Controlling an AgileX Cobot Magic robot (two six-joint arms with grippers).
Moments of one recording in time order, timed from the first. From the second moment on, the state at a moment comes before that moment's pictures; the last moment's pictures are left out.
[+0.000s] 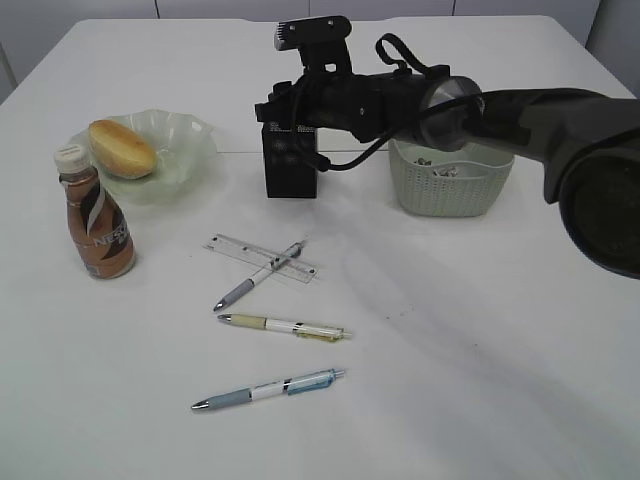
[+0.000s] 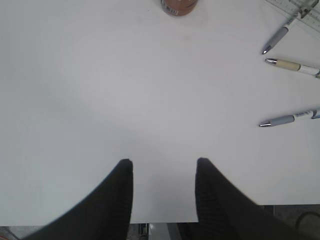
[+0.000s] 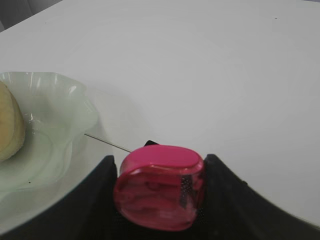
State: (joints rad) left arm -0.06 1.09 -1.11 -0.05 1.25 -0.16; right arm 0.42 2.50 -2.13 0.11 0.06 -0.11
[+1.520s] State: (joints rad) left arm -0.06 1.09 -1.11 -0.04 1.25 -0.16; right arm 0.41 2.50 -2.13 0.14 0.05 -0.11
